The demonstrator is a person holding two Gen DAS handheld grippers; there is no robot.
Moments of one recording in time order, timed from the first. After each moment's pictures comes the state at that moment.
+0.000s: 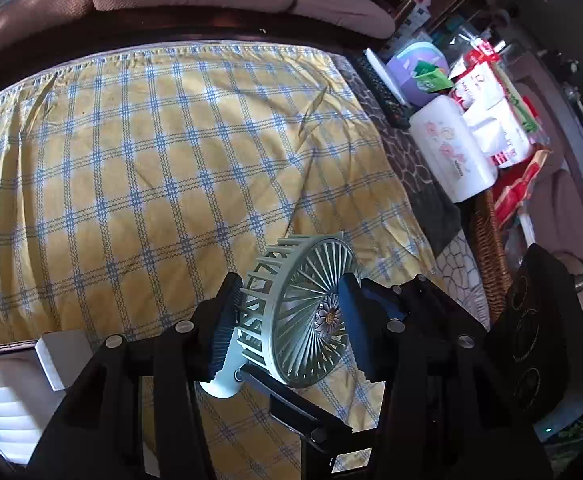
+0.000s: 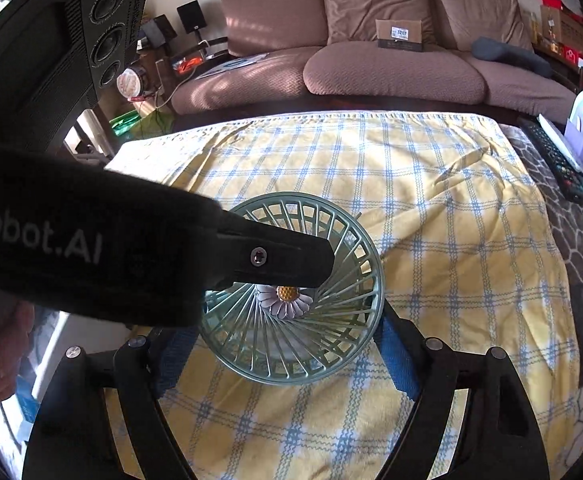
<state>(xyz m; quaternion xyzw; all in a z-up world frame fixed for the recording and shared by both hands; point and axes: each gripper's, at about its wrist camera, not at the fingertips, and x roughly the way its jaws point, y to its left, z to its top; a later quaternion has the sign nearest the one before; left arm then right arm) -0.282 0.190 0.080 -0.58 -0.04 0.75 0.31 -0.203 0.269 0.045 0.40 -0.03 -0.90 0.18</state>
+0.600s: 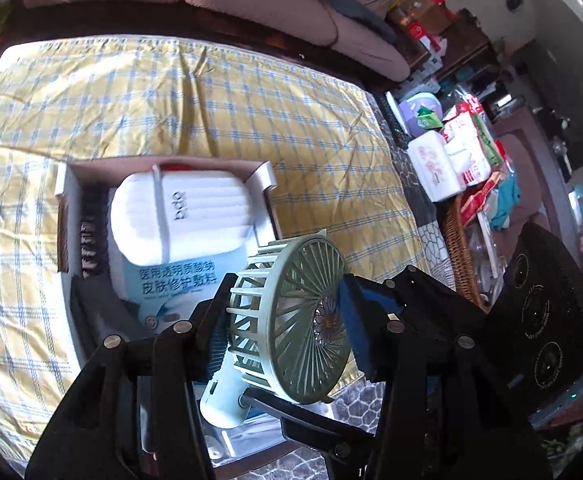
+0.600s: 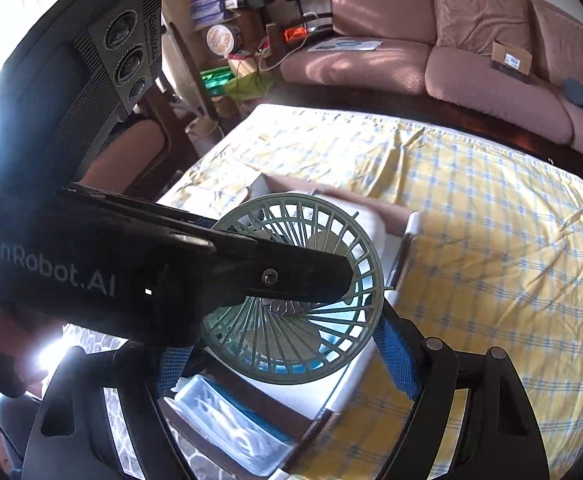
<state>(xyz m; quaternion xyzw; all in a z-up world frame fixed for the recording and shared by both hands) -0.197 -0.013 0.119 -0.58 -0.15 0.76 0.27 -0.130 0.096 0.102 0.44 0.03 -0.84 0.30</state>
